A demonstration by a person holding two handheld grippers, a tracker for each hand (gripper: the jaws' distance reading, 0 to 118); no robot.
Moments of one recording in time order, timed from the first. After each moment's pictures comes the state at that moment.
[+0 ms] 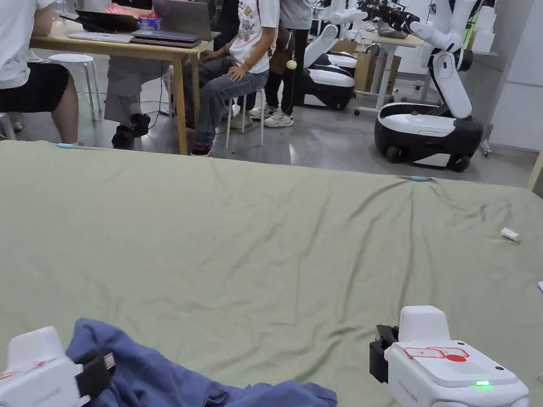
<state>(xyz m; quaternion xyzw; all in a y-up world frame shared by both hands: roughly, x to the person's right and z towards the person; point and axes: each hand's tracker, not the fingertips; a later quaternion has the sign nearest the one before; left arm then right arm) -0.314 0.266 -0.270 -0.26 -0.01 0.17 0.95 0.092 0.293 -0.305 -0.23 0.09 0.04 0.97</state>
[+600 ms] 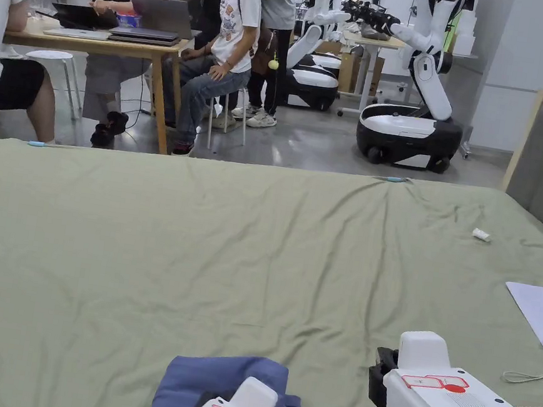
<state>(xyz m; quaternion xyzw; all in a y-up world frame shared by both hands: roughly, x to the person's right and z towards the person) -0.074 0.221 -0.269 -0.29 -0.17 -0.13 0.93 0.146 0.282 -0.289 -0.24 0.06 0.04 0.97</state>
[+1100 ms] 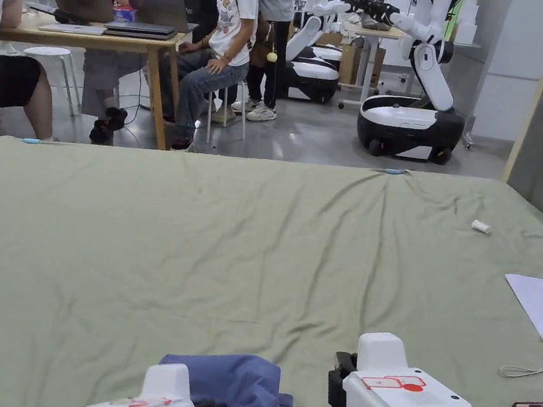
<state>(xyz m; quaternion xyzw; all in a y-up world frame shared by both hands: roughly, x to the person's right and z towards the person) -0.147 0.216 -0.286 -0.38 -0.22 0.20 0.88 0.122 0.263 -0.302 -0.26 0.12 0.02 0.96</state>
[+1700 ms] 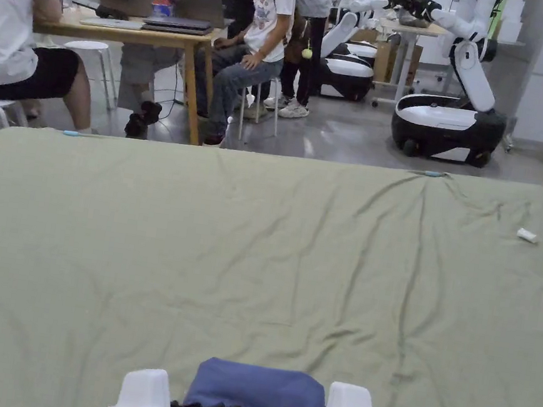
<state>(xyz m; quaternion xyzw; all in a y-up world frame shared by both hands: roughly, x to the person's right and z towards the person) -0.217 0.244 -0.256 -0.31 -0.19 0.21 0.91 0.065 0.204 -0.306 -0.40 0.24 -0.12 0.87</state>
